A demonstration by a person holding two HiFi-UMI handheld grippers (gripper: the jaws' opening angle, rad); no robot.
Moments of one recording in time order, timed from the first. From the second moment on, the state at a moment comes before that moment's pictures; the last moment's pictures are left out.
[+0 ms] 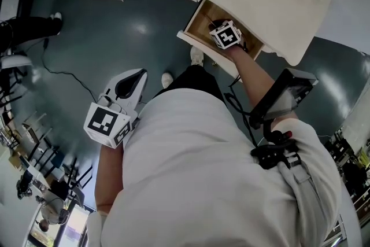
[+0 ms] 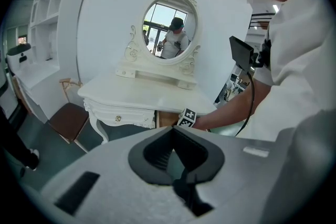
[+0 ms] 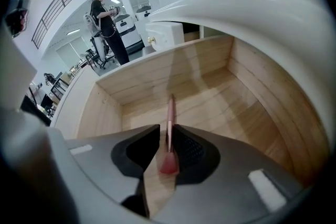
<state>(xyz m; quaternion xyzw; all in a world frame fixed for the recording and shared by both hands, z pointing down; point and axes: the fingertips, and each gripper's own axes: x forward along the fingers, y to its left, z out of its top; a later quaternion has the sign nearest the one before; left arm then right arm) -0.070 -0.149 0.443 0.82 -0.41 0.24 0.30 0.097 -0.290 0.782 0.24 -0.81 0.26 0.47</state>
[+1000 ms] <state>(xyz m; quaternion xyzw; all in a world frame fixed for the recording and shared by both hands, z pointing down) -0.104 -0.088 0.418 0.89 -0.34 0.20 0.23 0.119 -0.235 0.665 0.34 -0.81 0.21 0.44</state>
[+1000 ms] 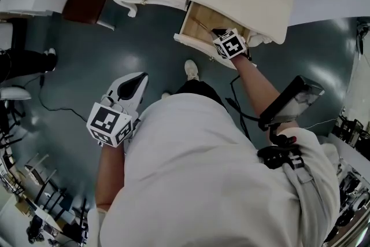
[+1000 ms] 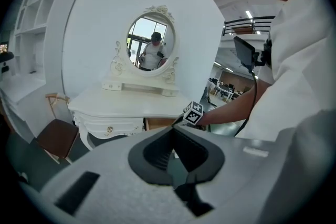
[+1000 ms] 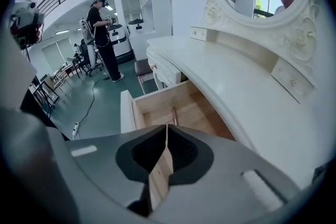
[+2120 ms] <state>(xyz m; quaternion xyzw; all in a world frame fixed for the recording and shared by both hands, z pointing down) -0.170 0.066 0.436 0.92 -0.28 0.18 0.21 0.039 -0.029 0.546 0.39 -0.82 0.17 0.39</state>
